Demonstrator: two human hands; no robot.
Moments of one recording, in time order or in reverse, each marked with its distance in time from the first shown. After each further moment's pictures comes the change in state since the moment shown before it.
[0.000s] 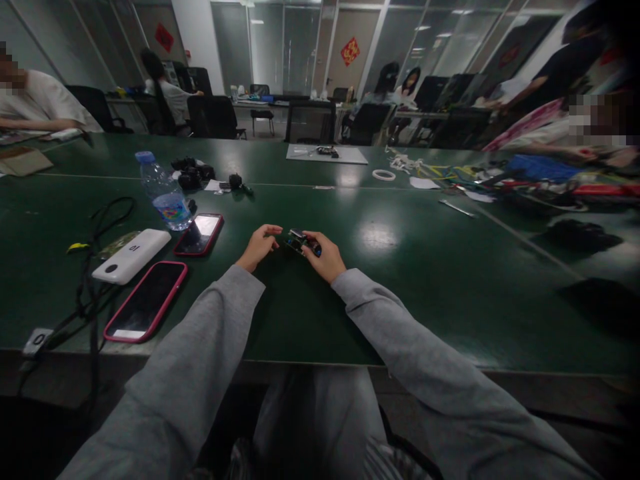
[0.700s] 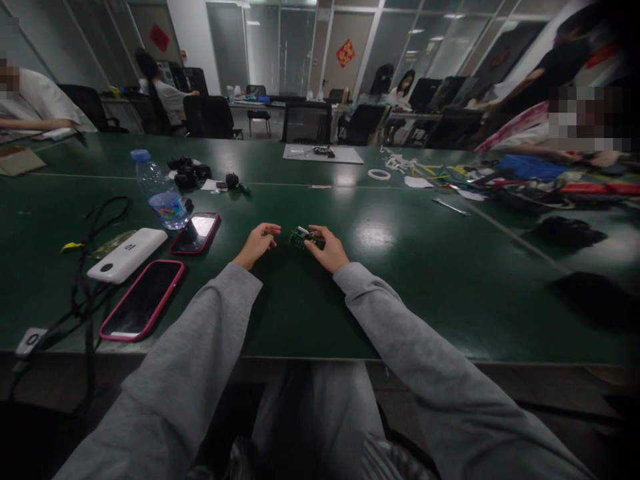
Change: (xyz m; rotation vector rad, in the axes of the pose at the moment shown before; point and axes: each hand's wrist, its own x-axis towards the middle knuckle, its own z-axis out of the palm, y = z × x) left_hand 0.001 -0.003 -0.001 0.023 -0.032 -0.002; right_hand 0.003 0.020 -0.008 0.049 0.016 0.127
